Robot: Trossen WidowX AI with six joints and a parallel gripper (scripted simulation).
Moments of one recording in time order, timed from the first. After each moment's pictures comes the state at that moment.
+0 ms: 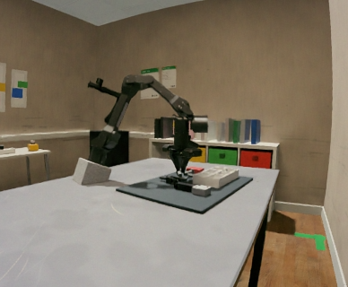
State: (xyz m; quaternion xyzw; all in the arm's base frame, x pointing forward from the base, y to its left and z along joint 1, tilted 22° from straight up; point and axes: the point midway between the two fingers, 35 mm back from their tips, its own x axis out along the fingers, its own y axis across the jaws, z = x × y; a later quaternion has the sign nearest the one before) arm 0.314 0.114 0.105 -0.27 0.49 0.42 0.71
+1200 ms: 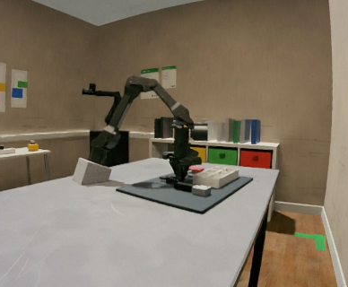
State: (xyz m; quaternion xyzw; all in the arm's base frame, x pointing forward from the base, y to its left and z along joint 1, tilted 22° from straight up) arm 0.319 0.124 0.076 -0.27 0.49 0.42 0.71
